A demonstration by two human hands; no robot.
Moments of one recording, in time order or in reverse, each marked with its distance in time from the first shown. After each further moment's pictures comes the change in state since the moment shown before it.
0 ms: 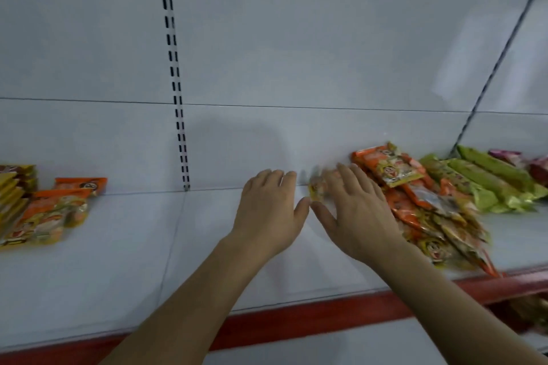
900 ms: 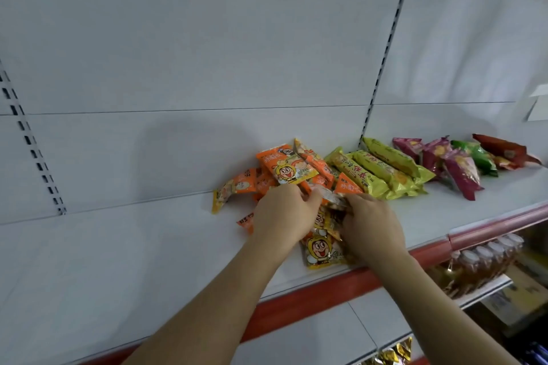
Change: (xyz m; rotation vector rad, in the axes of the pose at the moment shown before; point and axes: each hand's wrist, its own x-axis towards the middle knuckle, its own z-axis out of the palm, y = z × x) left_hand 0.075 0.193 0.073 -0.391 -0.087 -0.116; right_hand -0.042 0.198 0.004 0.100 0.045 0.429
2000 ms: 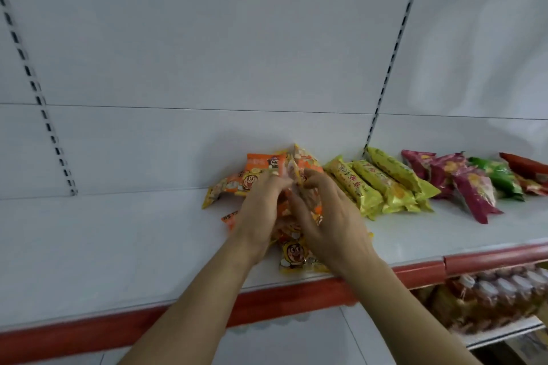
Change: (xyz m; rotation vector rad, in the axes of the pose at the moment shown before) left_hand -0.015 0.015 0.009 -1.162 -0.010 -0.101; right_hand -0.005 -0.006 -0.018 0.551 0.264 -0.535
